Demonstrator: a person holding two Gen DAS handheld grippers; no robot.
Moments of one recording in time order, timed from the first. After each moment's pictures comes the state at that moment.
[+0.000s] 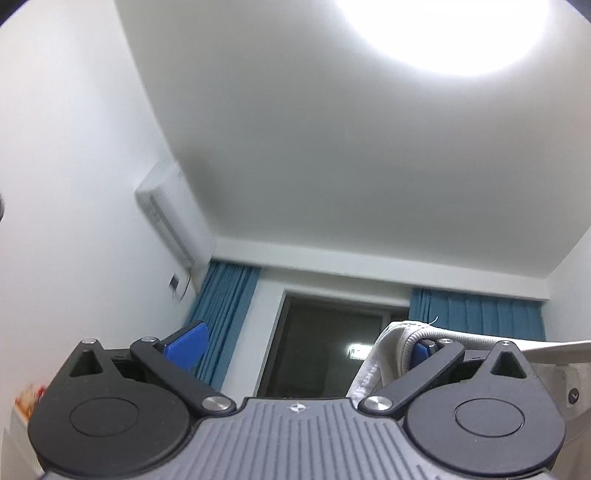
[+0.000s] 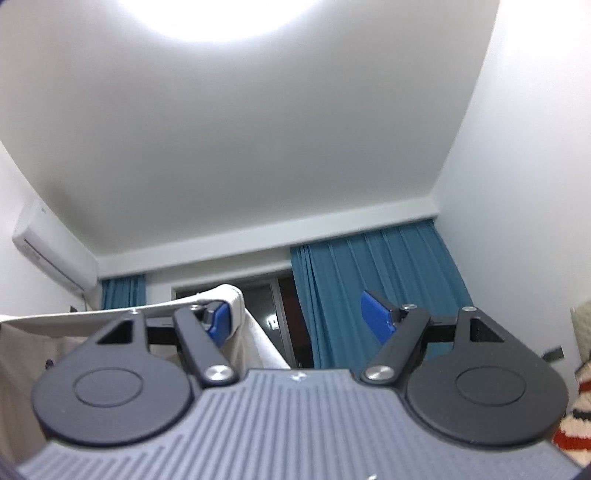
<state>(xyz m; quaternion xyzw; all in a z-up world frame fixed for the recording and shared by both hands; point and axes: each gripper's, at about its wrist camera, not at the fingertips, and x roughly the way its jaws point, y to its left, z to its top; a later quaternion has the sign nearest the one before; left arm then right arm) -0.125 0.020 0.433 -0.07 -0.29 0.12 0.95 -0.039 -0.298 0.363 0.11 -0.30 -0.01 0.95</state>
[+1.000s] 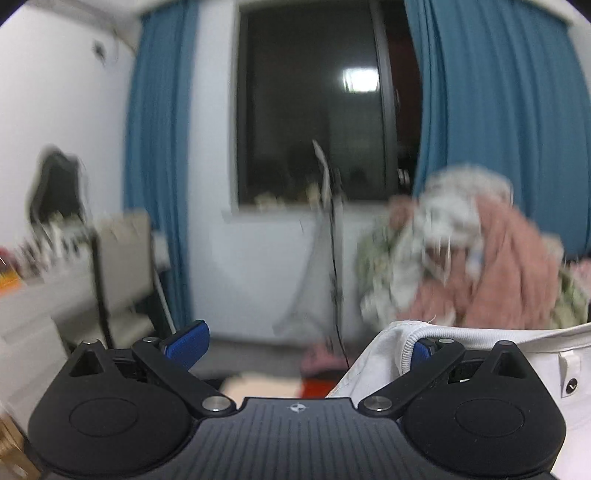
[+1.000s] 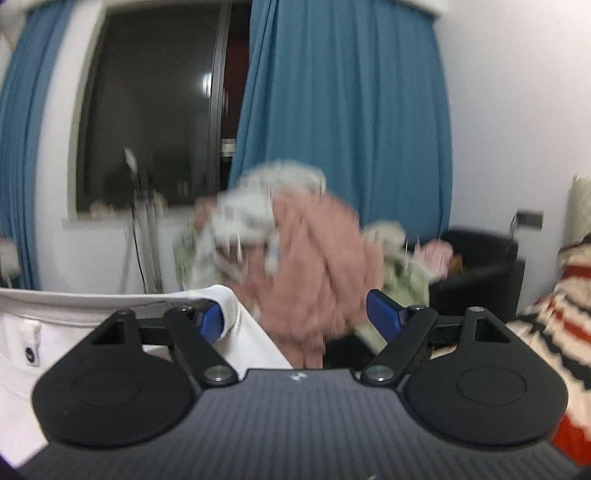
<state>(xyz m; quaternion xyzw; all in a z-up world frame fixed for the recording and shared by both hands) 0.579 0.016 0.001 0.02 0.16 0.12 0.98 0.554 -0.299 -0.031 0.00 0.09 -0.12 0.99</state>
